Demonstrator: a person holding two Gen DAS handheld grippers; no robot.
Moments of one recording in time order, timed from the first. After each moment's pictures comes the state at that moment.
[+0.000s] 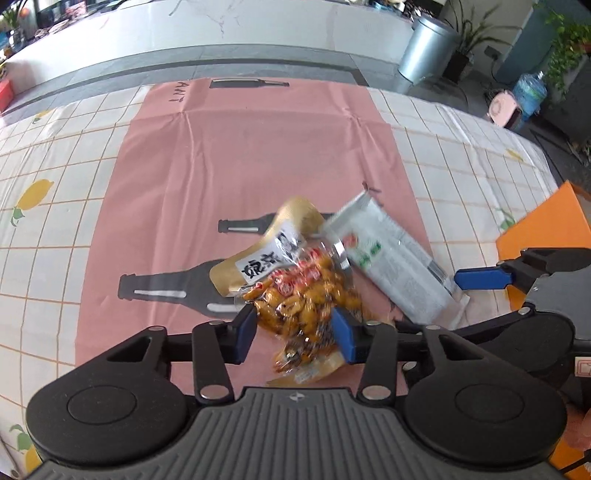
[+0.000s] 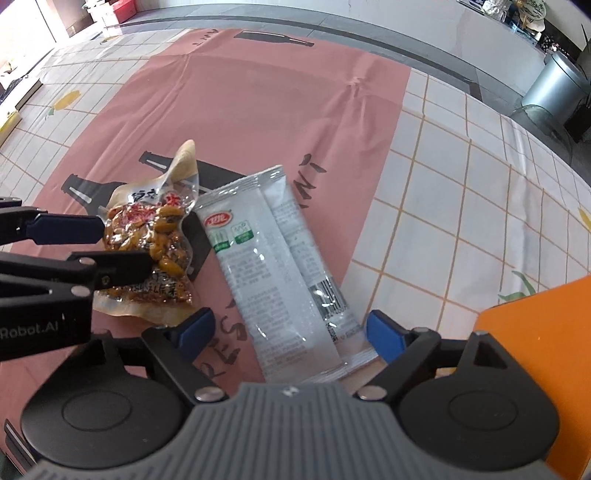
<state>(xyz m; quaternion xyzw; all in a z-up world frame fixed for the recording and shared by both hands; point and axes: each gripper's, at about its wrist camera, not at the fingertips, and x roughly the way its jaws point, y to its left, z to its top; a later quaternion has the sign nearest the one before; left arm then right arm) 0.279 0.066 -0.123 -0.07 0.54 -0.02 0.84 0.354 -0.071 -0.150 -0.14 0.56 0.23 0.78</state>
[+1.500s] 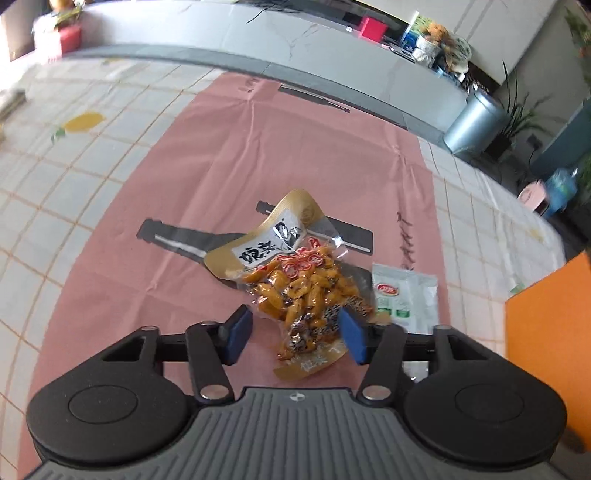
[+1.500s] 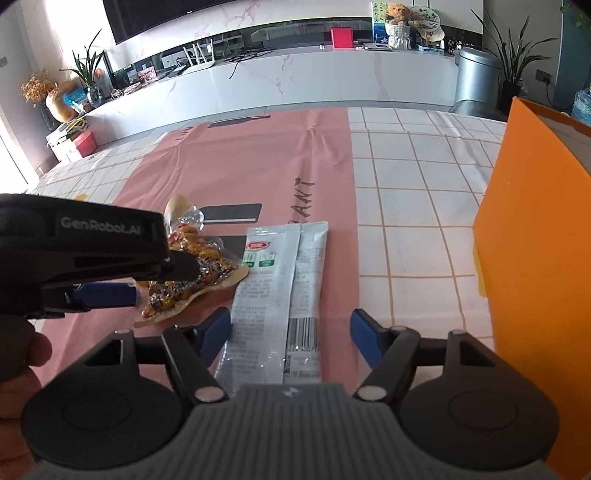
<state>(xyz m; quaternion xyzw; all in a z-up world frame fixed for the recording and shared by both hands) 0.250 0.070 -0.140 -0.17 0.47 0.07 0.86 0.265 -0.090 -0.153 0.02 0.43 0.16 0.89</state>
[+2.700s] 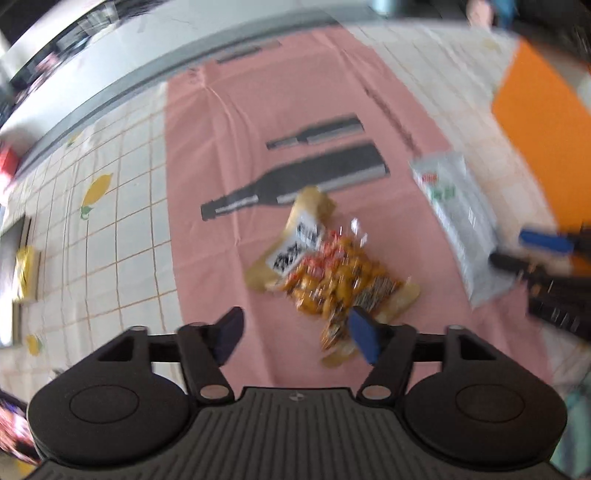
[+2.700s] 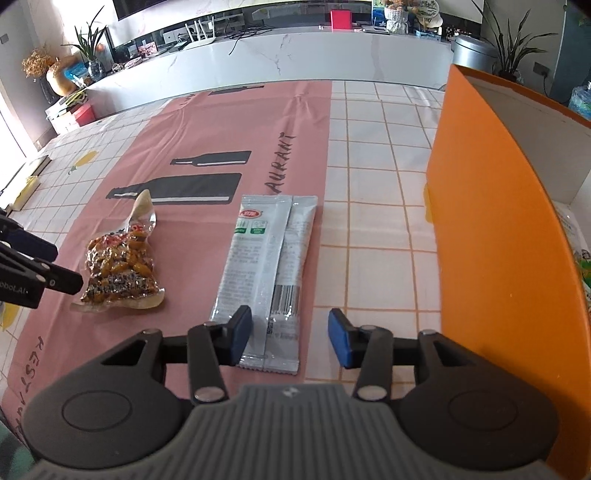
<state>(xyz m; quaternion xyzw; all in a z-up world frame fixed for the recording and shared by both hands) 0.201 0.076 -0.097 0.06 0.57 -0.01 0.82 0.207 -0.124 -0.141 0.01 0.46 0.16 0.87</state>
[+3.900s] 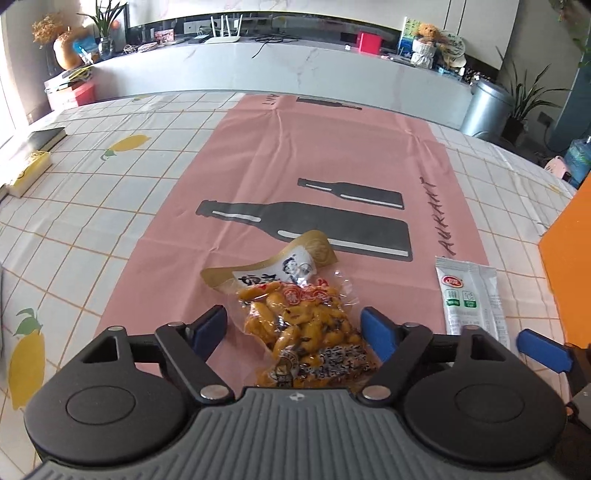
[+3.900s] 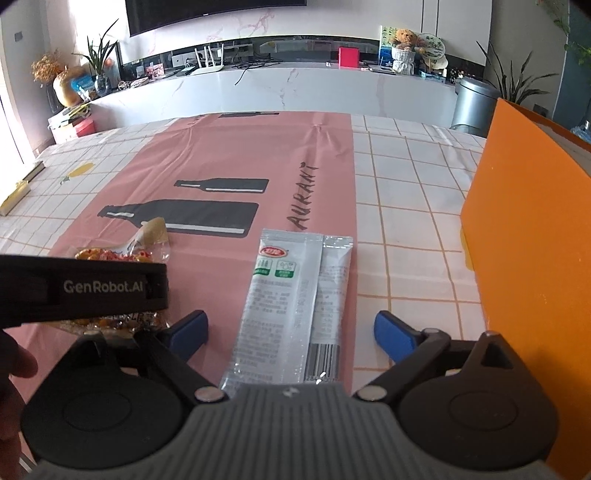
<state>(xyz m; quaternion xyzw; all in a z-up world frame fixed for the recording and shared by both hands) 0.190 0.058 -0.151 -0.09 0.43 0.11 0.89 0.222 -0.082 -0.168 -0.04 0.40 0.15 0.90</state>
